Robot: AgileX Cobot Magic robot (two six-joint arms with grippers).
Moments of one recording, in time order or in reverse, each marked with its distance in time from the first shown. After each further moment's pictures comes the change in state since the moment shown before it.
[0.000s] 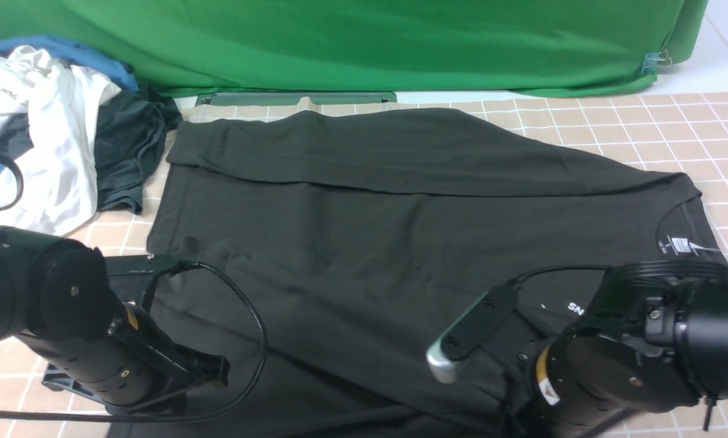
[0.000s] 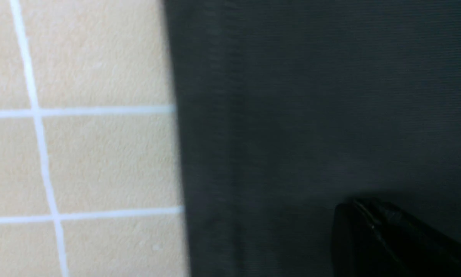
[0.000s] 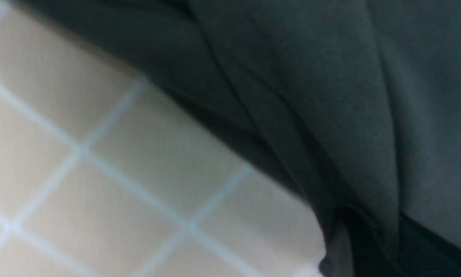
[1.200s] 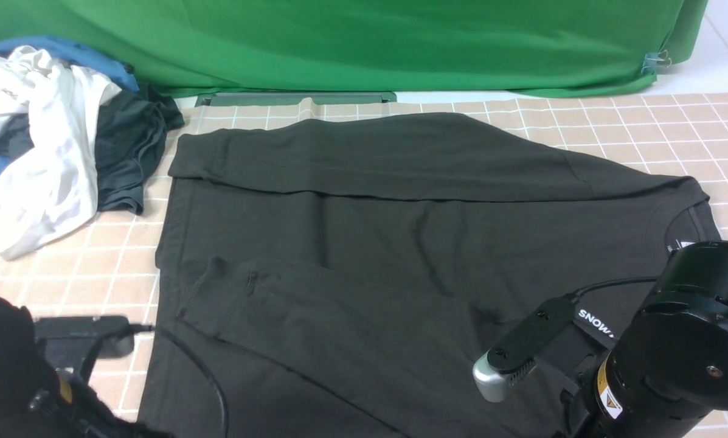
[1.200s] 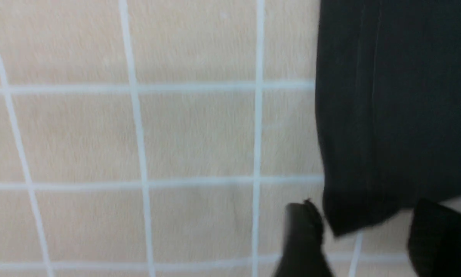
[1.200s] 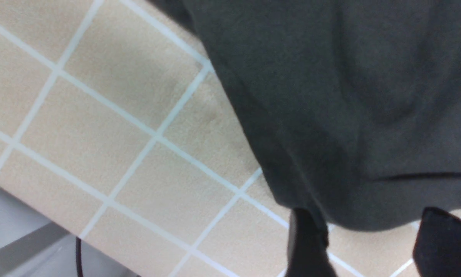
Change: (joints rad) right arm 0.001 -0.144 0.000 0.098 0.258 -0.004; left arm 0.000 -0.242 0.121 0.024 0.194 -0.051
